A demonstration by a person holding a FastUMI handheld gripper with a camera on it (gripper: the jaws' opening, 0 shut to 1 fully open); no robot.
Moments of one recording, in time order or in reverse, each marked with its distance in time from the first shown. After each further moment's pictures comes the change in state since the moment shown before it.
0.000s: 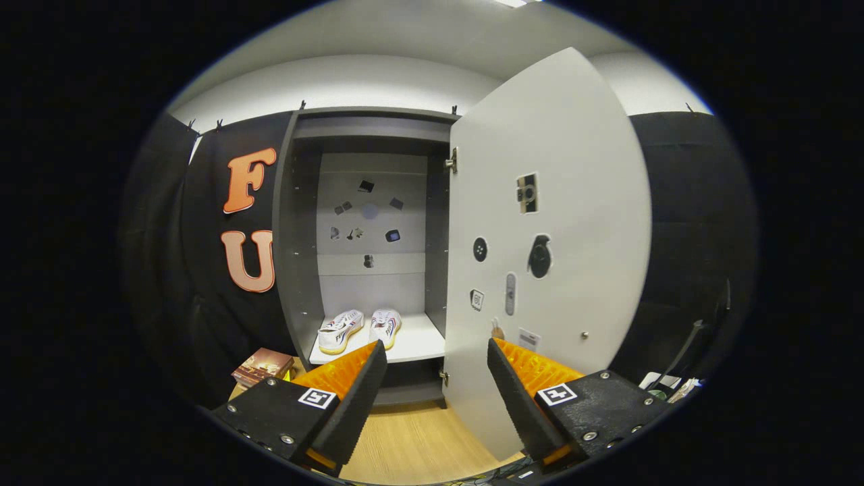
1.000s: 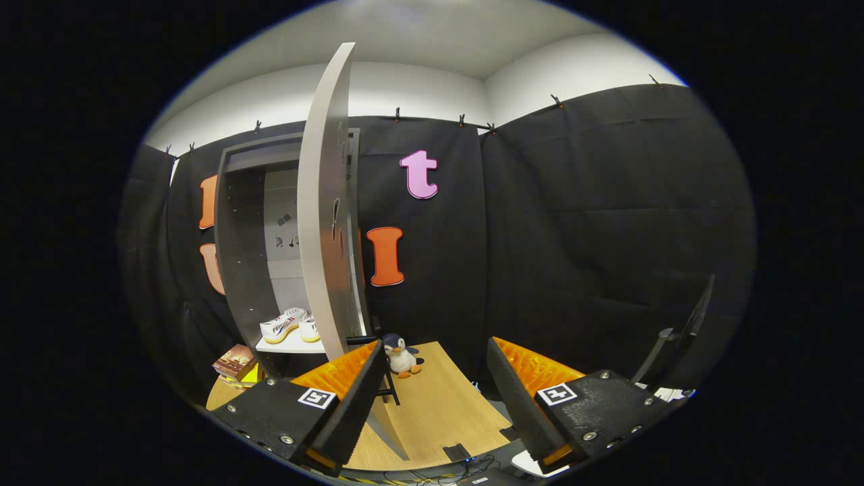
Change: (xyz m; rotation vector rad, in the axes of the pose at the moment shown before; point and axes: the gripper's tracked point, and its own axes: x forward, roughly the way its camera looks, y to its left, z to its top) arm 0.007 -0.188 -0.001 0.037 0.031 -0.004
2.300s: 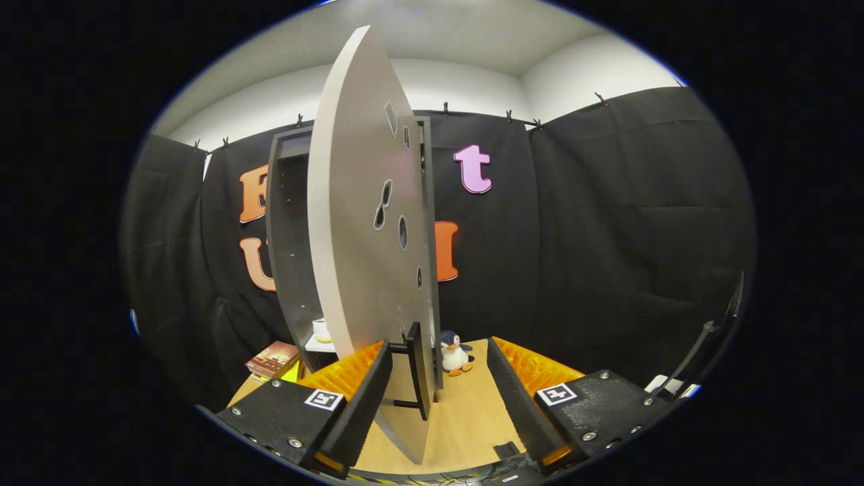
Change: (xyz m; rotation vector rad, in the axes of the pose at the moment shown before) arm -0.008 0.140 -0.011 0.010 0.013 0.151
